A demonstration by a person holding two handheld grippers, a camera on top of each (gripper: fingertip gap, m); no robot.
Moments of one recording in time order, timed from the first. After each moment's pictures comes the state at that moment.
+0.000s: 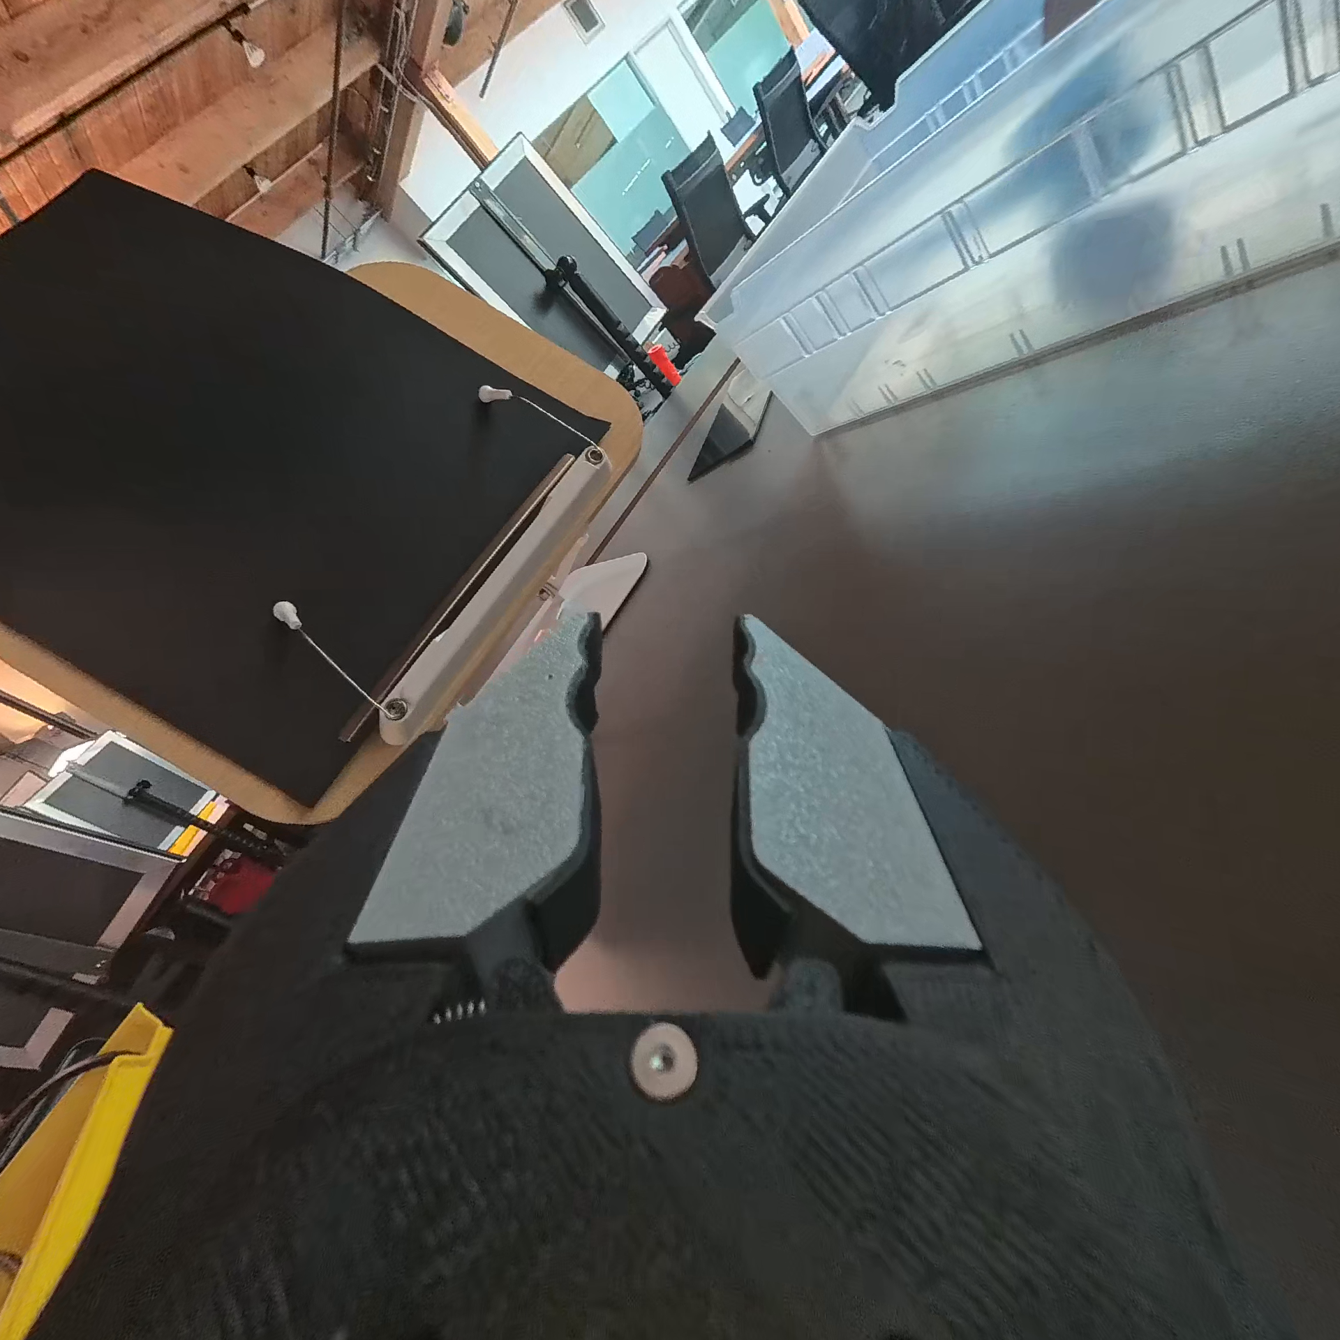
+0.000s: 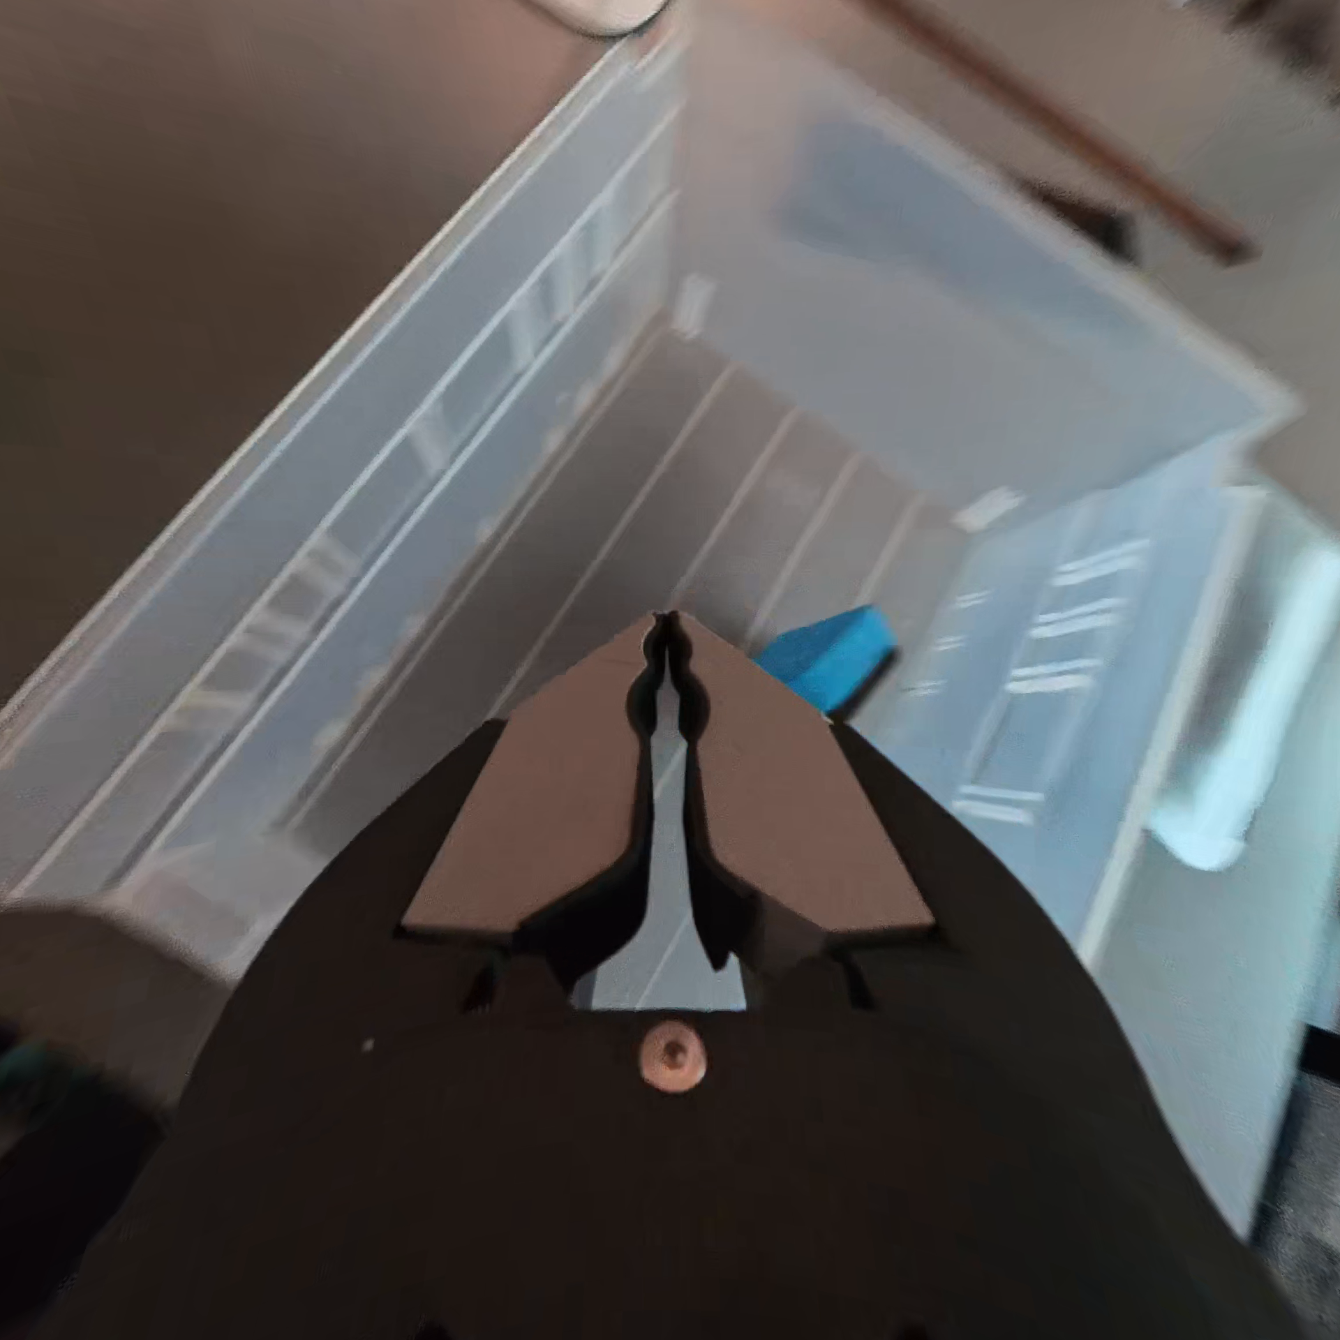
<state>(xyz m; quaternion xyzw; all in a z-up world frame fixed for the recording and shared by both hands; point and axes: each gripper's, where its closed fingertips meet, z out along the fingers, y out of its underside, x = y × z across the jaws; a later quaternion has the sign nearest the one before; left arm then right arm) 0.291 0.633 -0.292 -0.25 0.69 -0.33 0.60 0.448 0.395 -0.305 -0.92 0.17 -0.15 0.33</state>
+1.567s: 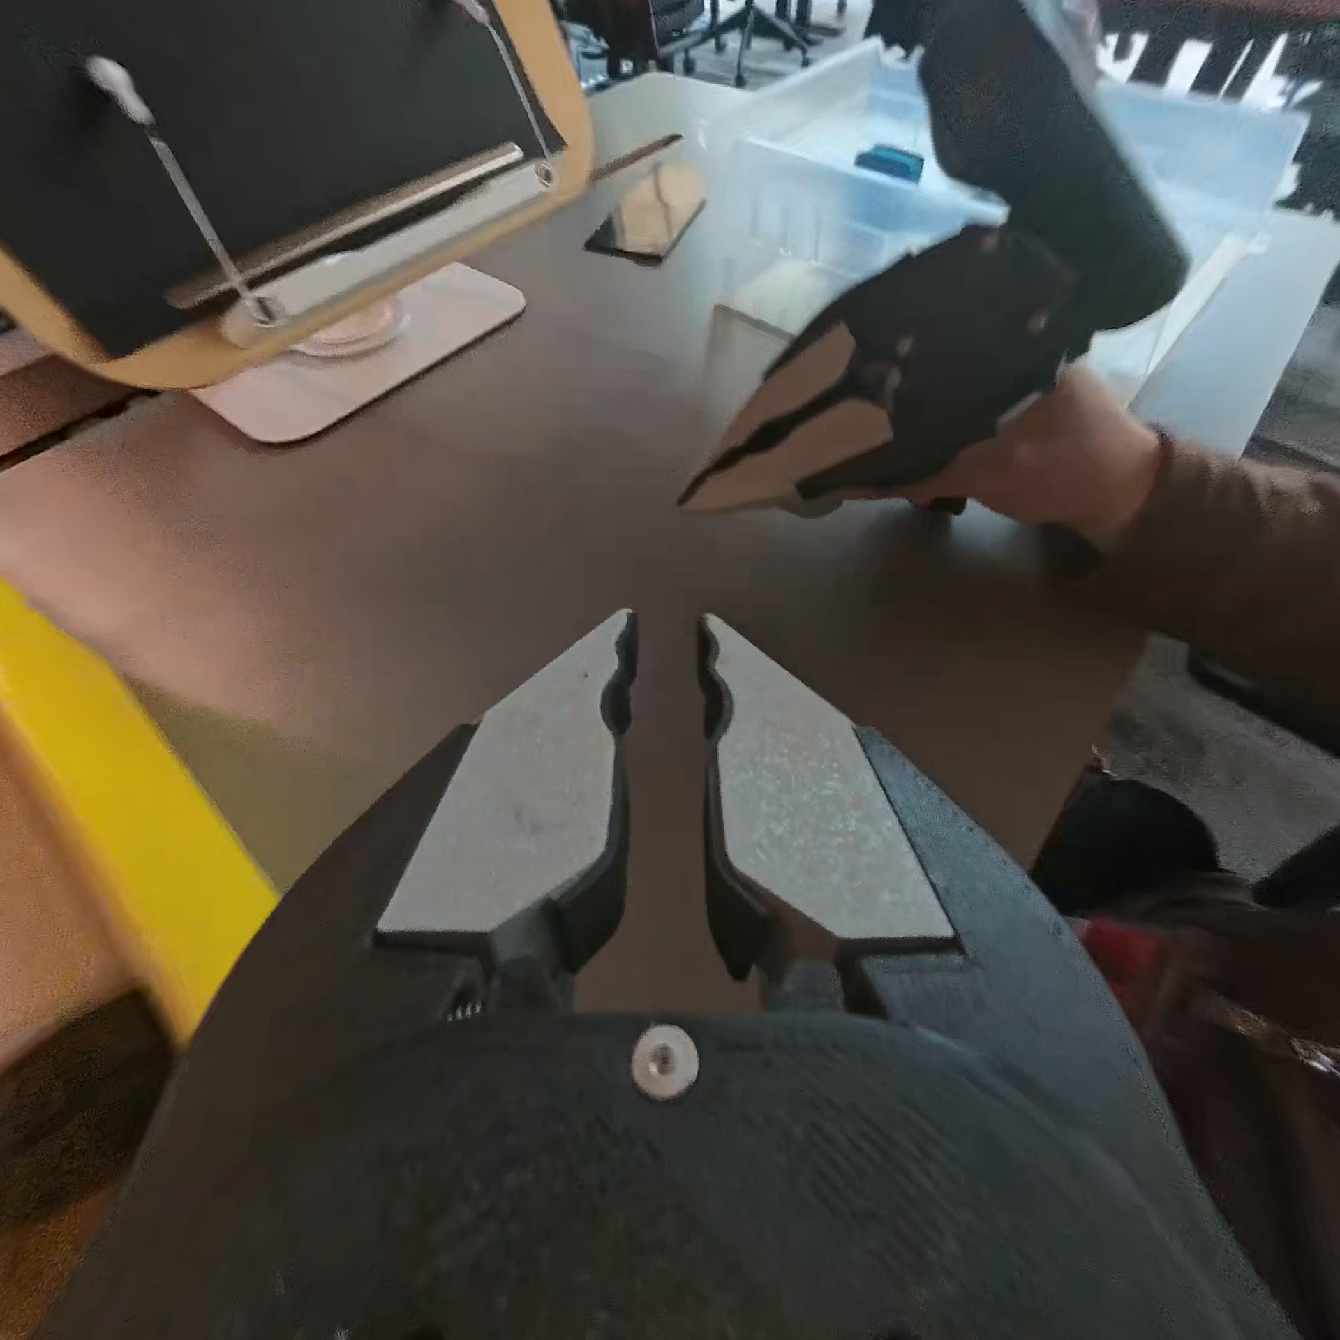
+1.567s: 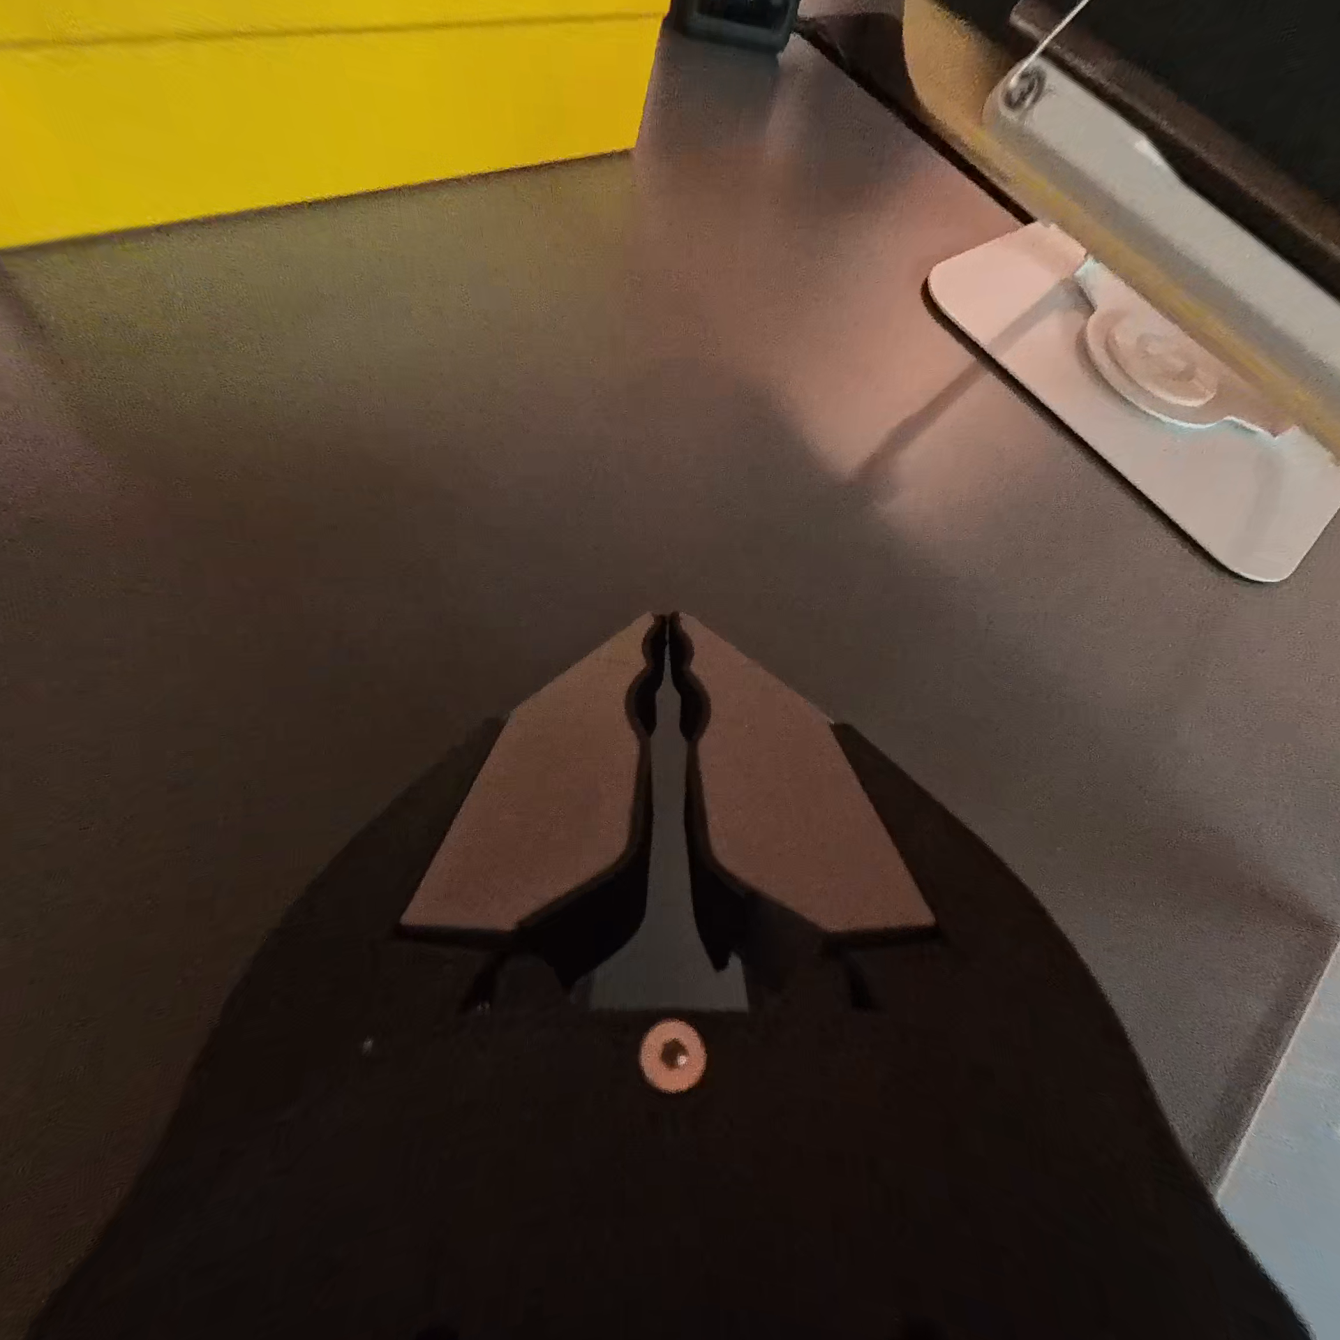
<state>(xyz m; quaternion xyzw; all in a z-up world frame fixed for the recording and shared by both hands) 0.176 0.658 -0.272 -0.51 0.67 -0.42 0.33 0.289 0.629 -0.349 -0.88 -0.03 -0.10 0.47</state>
